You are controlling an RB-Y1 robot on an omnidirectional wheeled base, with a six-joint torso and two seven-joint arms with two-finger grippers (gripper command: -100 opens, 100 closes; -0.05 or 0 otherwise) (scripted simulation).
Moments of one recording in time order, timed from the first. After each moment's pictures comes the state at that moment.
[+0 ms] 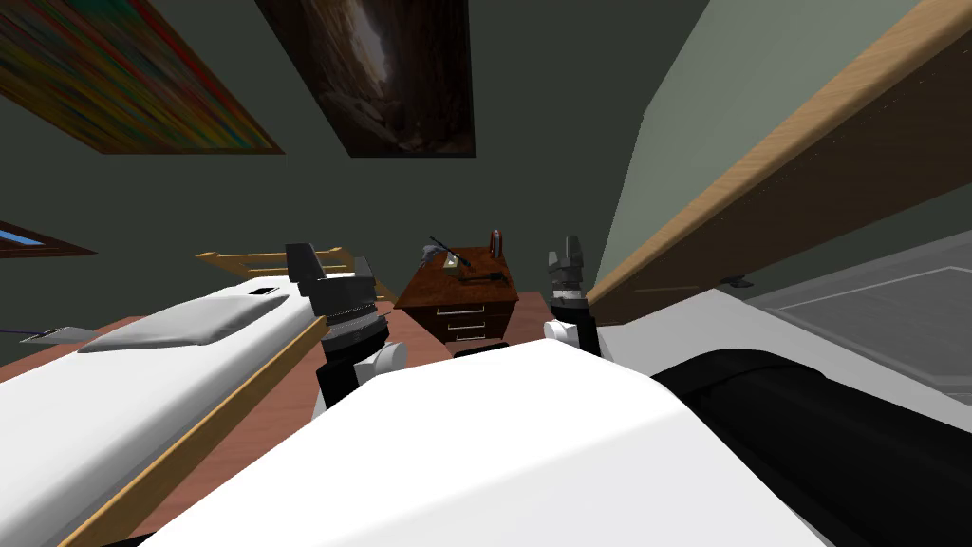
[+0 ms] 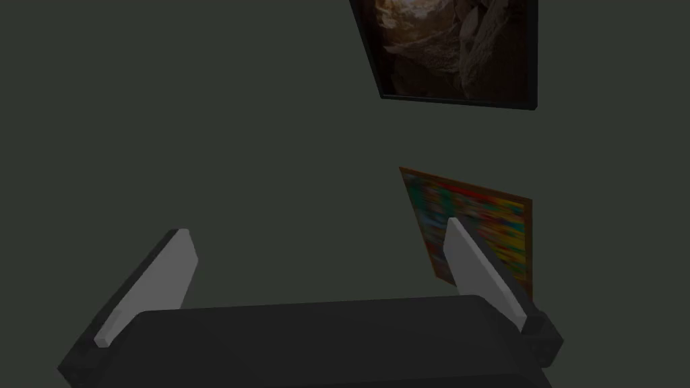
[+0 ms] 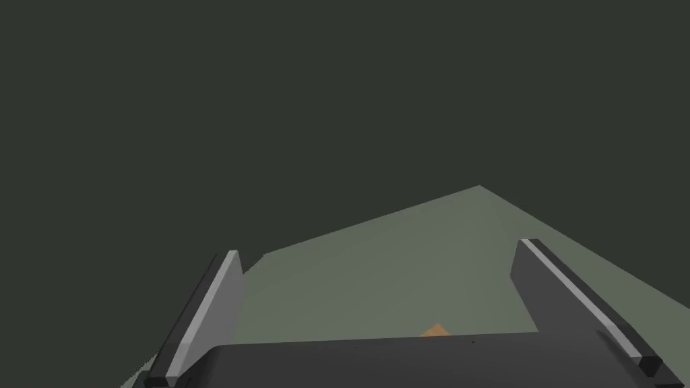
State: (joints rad) left arm 0.47 0.00 0.00 -2.39 0.02 -0.47 -0.15; right arm 0.55 -0.01 -0.05 -2.40 -0.04 -0.35 0.14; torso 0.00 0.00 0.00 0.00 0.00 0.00
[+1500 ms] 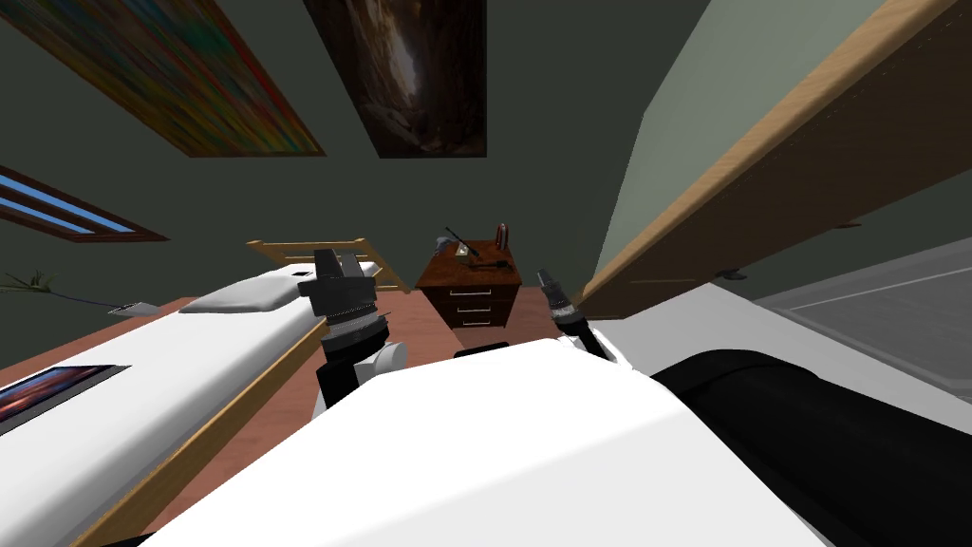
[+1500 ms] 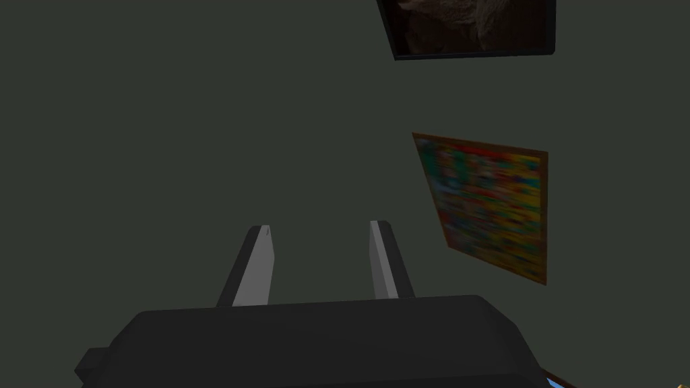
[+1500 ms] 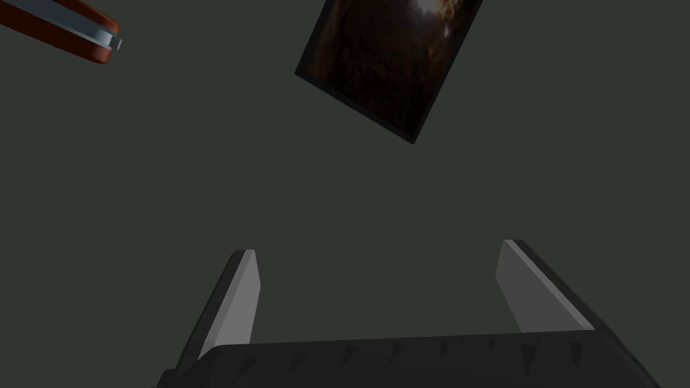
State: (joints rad) left arm 0.47 0.00 0.00 -2.39 0.02 -0.47 -0.15; right arm 0.61 -0.43 -0.01 -2.10 -0.04 -0.61 0.26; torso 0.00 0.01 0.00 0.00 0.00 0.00
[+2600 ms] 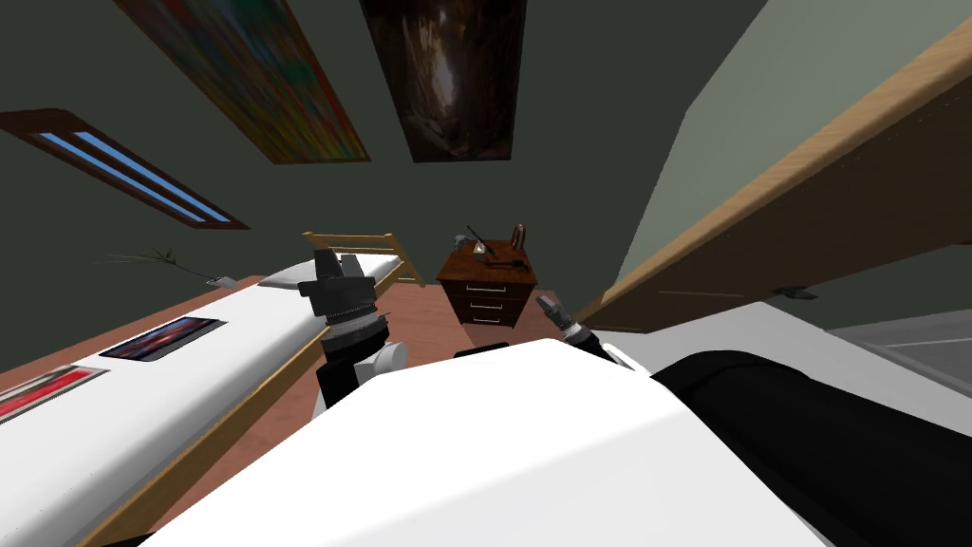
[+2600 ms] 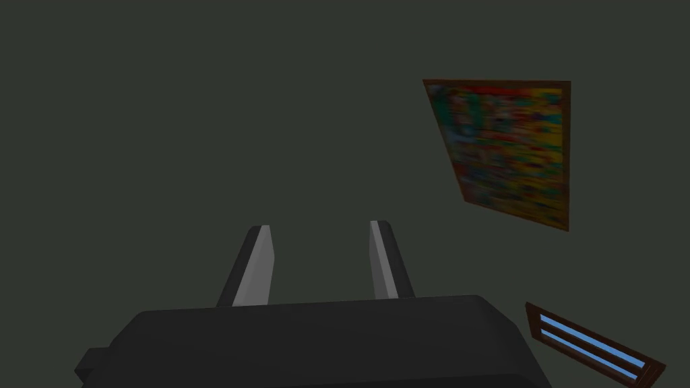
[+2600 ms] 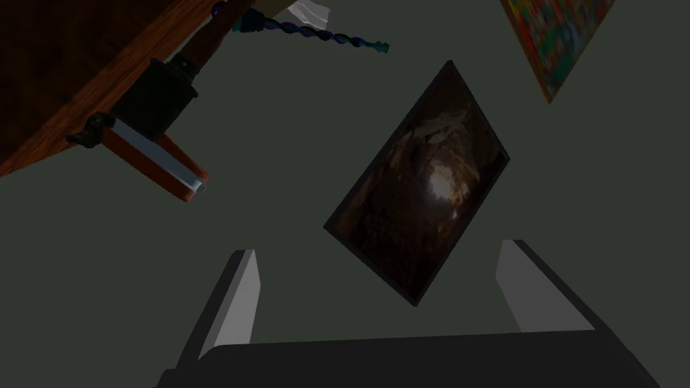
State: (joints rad) left arm 0.47 0.00 0.00 -2.39 0.02 -0.47 -0.15; right arm 0.70 -0.65 0.05 -1.80 0.00 -0.74 0.39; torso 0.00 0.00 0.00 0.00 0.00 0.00
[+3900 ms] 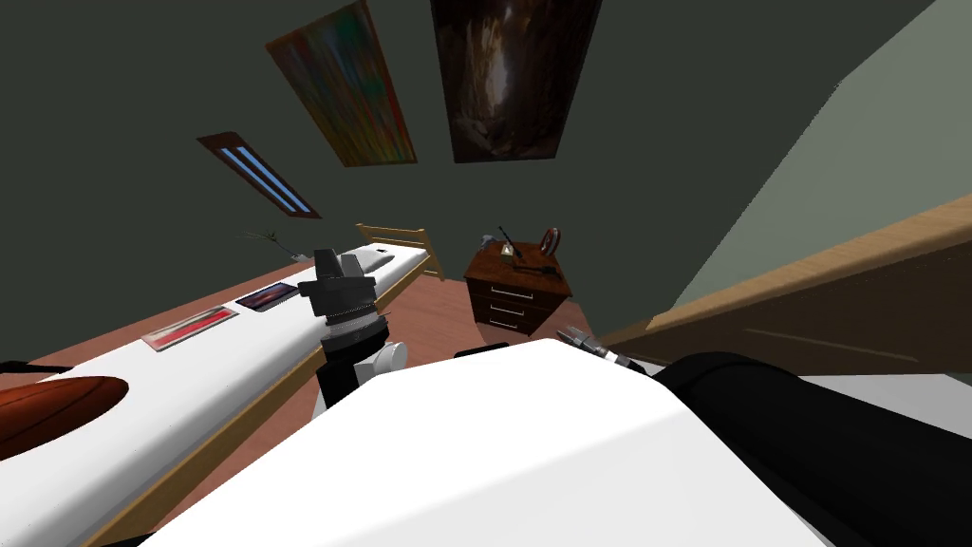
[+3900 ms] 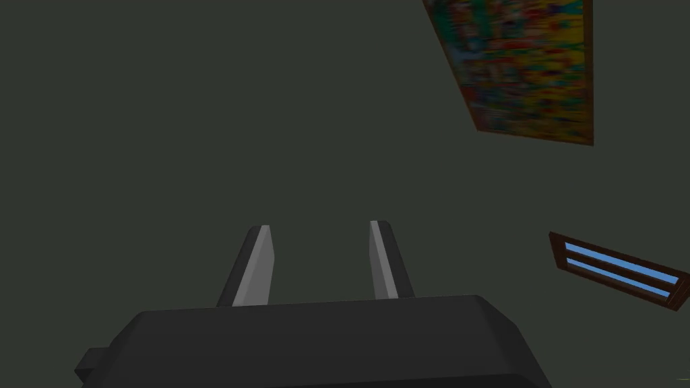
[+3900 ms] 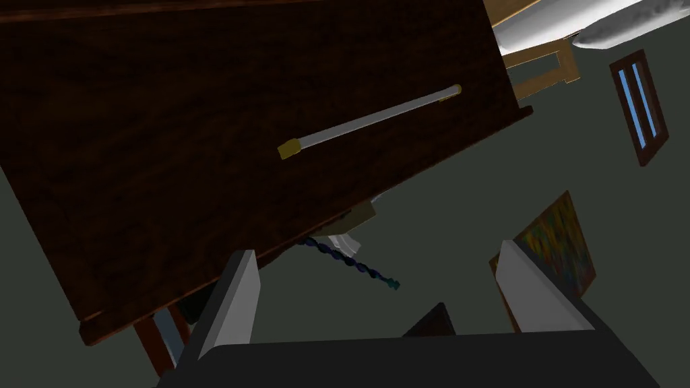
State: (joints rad) left arm 0.47 0.00 0.00 -2.40 0.02 -0.47 -0.15; right arm 0.80 -0.90 0.11 -1.39 0.05 -0.86 0.55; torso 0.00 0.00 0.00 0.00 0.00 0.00
